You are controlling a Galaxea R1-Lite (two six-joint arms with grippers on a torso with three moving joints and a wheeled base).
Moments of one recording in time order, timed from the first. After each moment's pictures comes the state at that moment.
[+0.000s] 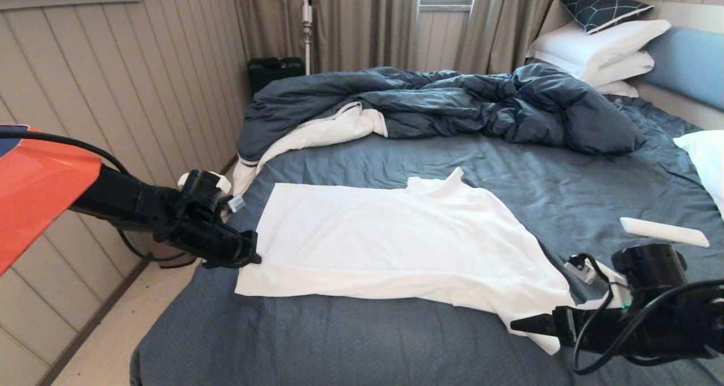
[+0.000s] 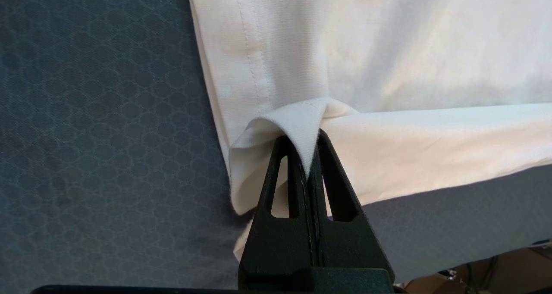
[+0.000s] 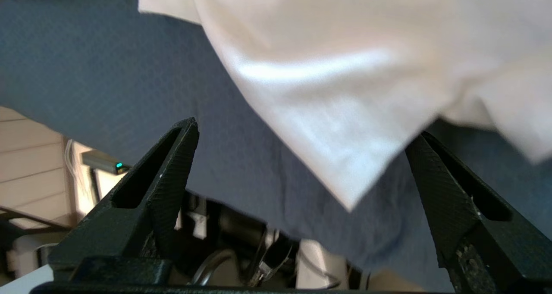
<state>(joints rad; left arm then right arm) -0.18 2.13 -1.29 0.16 -0.32 -0.21 -0.09 1.75 -0.49 -0.29 0.47 0.10</state>
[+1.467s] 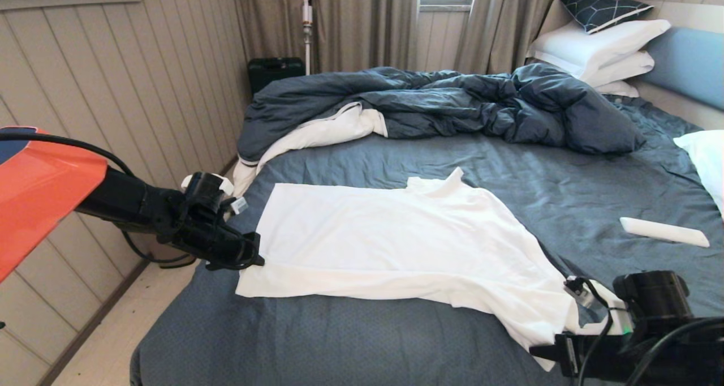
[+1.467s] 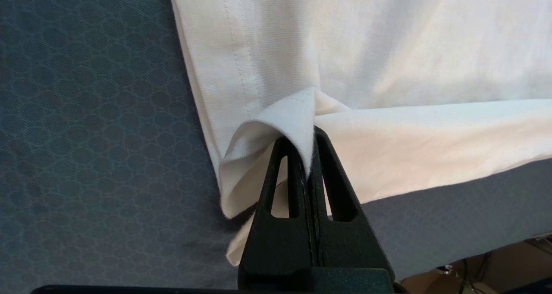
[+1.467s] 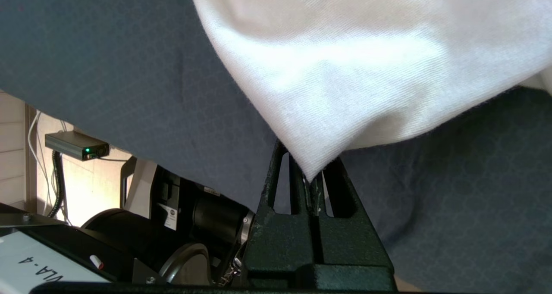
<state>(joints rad) -0.19 2.14 -1.29 0.16 -0.33 -0.22 -0.06 1.76 -0.31 -0.48 0.45 0.03</state>
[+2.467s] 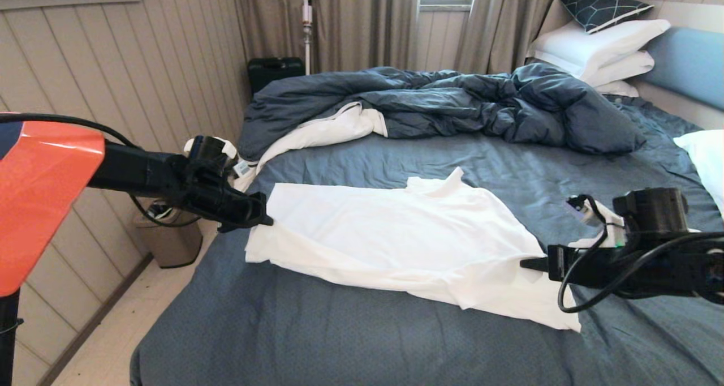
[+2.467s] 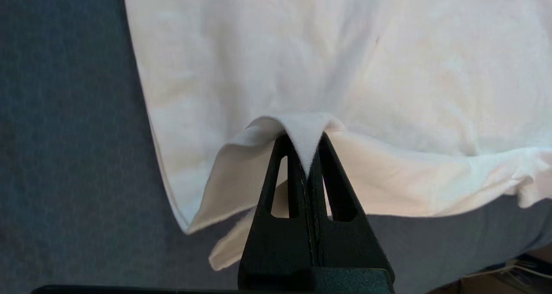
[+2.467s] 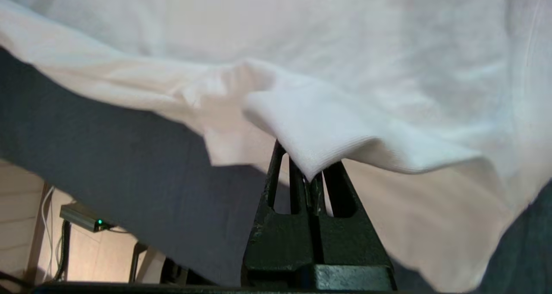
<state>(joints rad) -0.19 2.20 -1.59 0.25 -0.36 -0.30 -0.08 1.74 -0.74 -0.29 0.45 0.12</state>
